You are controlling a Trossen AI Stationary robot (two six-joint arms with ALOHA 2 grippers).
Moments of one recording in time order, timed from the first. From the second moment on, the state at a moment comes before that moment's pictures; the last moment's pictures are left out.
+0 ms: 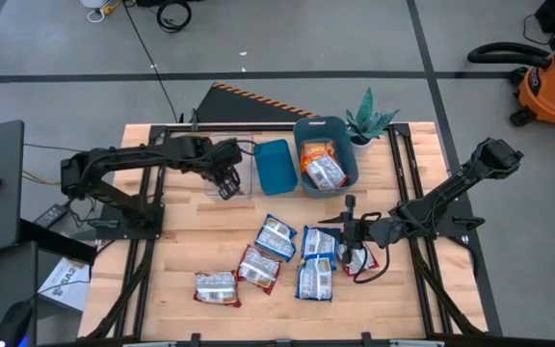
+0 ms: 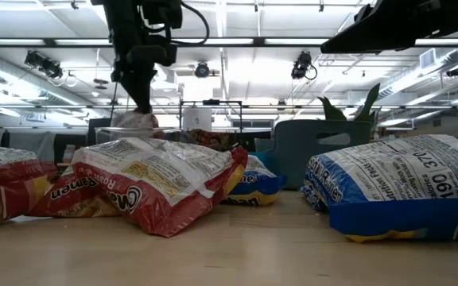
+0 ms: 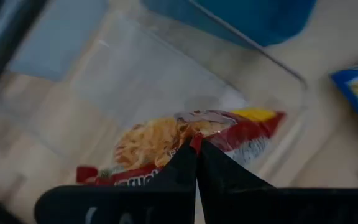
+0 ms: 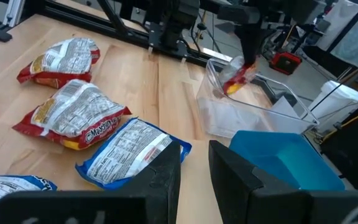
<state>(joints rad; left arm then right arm) 0.27 1.43 1.17 -0.97 -0.20 -0.30 0.52 1.19 0.52 0.30 0.69 -0.13</state>
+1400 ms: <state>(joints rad) -0.20 1.56 1.35 -1.14 -0.05 -0.44 0.50 1.19 0.52 0.31 0.69 -0.22</state>
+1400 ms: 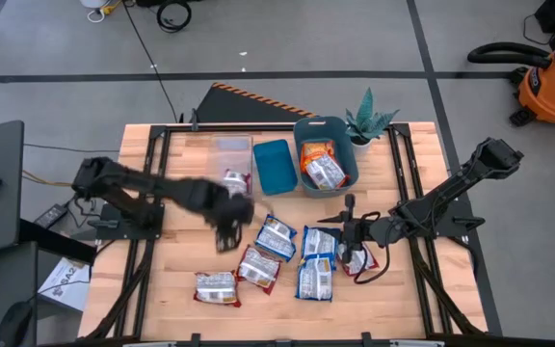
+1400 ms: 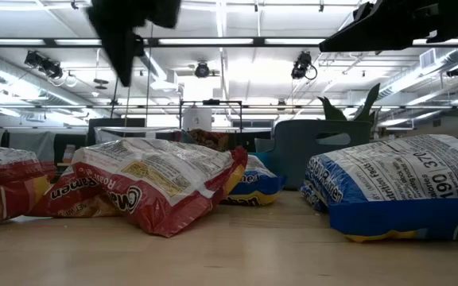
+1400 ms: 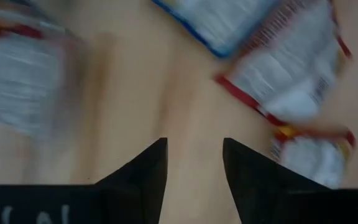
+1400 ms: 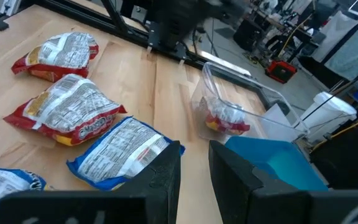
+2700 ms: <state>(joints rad) -0.57 1.56 0.89 -0.48 -0.12 -0.78 0.33 1.19 0.52 0.39 0.45 -0.25</state>
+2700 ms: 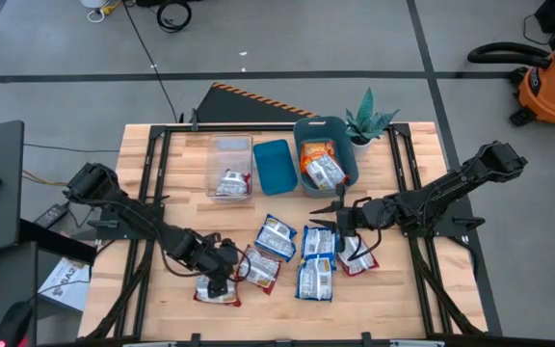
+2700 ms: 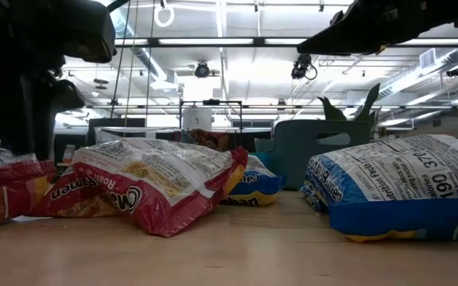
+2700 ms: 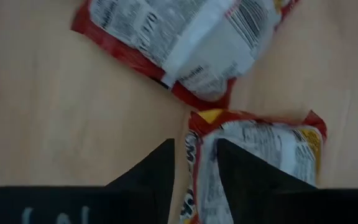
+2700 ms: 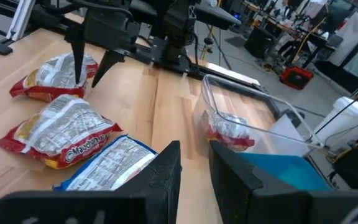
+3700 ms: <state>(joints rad) -0.48 1.46 0.91 -0.61 -0.03 -0.65 0.33 1.19 0.52 0.38 0.45 -0.23</state>
